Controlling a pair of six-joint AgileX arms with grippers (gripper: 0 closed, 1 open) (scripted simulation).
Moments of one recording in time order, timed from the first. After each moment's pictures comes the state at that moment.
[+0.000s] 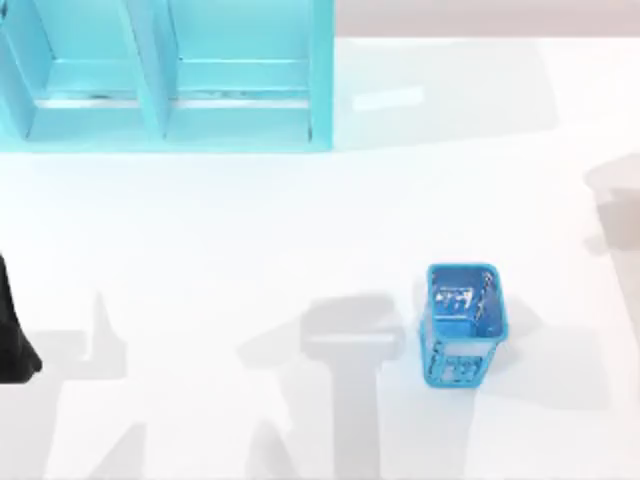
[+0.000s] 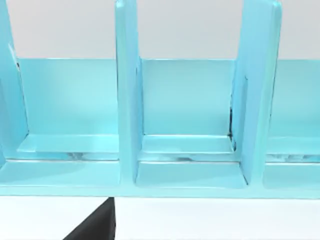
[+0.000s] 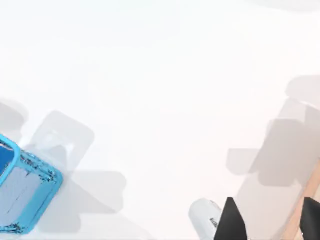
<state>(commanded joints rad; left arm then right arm) 0.00 0.00 0.00 0.00 0.00 0.00 -0.25 1.40 1.25 -0.91 -0.57 -0.55</state>
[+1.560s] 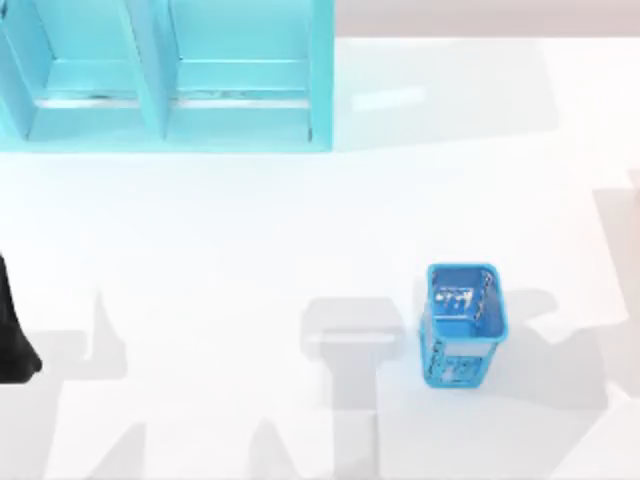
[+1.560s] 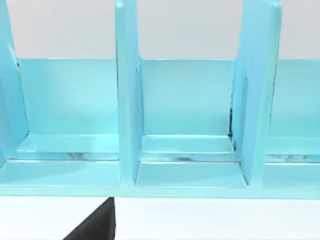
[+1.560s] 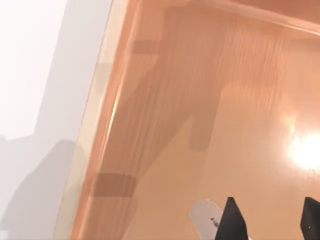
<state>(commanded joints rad) 0.00 0.00 0.00 0.00 0.00 0.00 -0.39 1.49 1.34 -1.03 -0.21 -0.59</state>
